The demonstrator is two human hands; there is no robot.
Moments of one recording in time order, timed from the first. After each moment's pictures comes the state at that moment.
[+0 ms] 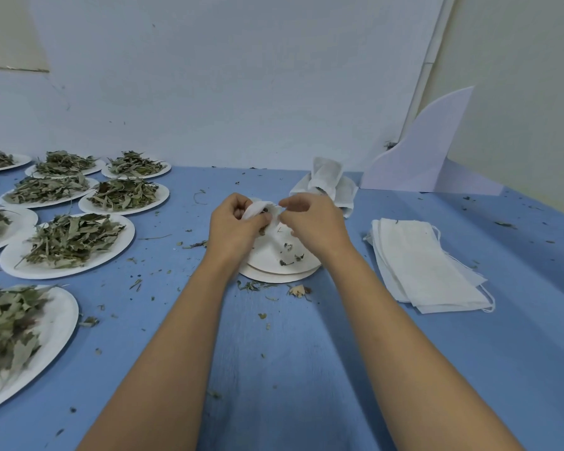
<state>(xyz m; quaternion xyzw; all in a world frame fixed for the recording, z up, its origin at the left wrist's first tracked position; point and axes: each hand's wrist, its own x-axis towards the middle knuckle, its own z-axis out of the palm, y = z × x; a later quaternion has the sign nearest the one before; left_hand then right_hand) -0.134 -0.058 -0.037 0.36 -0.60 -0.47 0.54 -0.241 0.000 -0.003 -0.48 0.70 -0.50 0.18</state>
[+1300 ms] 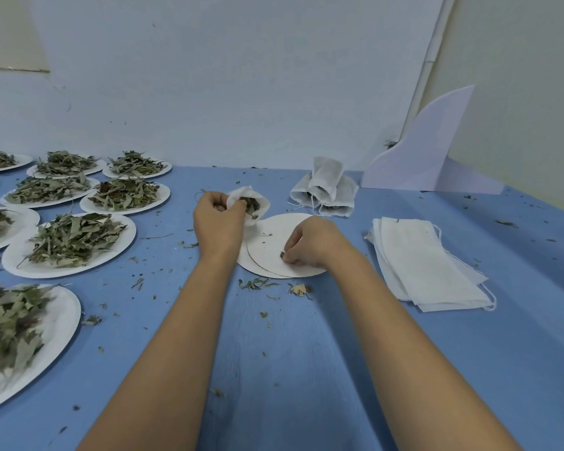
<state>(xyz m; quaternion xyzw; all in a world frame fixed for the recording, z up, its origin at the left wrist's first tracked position) -0.133 -0.073 -0.034 0.46 -0.49 -0.42 0.61 -0.252 0.000 -0.010 -0.56 0.79 -0.19 0.18</state>
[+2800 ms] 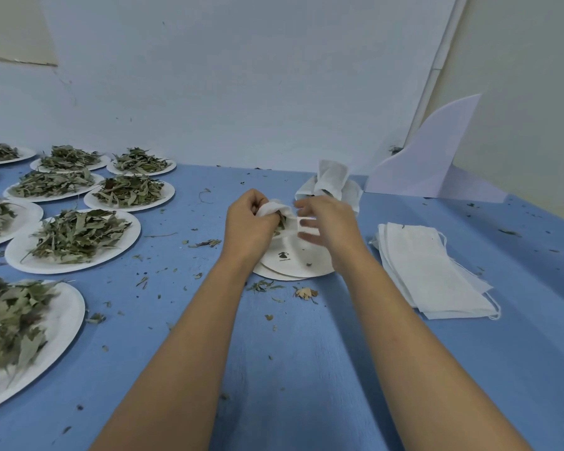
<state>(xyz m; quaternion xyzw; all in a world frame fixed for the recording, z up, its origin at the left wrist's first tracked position) -0.144 -0.059 -0.033 0.36 -0.63 -0.43 0.54 -0.251 -0.005 -0.005 -0.36 0.62 -0.62 0.33</state>
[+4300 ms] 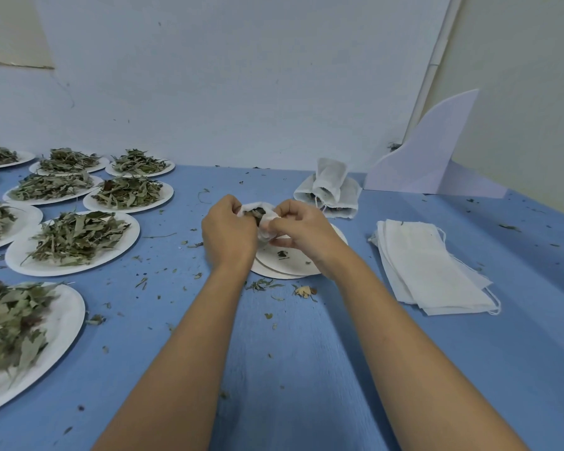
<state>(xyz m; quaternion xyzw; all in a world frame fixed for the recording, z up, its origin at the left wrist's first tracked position) -0.136 -0.060 -0.035 0.54 -0.59 -0.26 0.54 -0.237 -0.004 -0.014 -0.51 0.54 -0.53 0.40</state>
